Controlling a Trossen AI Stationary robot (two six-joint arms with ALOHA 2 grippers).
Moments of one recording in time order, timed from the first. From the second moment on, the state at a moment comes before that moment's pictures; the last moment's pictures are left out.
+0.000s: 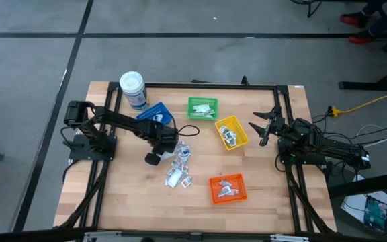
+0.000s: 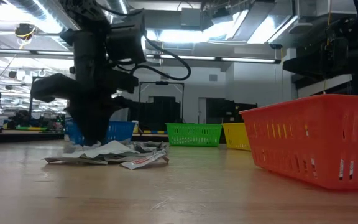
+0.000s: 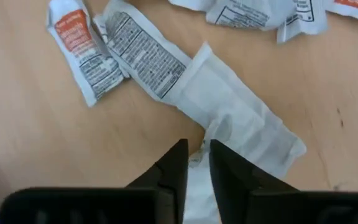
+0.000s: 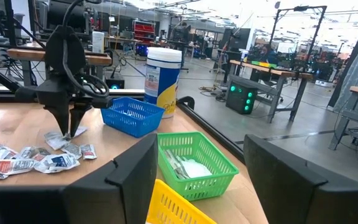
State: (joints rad) left arm 0.04 1.64 0.87 -0.60 0.02 0.35; right arm -0.24 0.01 0.01 0.05 0.18 -0.16
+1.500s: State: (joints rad) left arm 0.20 1.51 1.06 -0.34 -0.05 0.20; right arm -0.24 0.01 0.01 0.05 0.18 -0.16
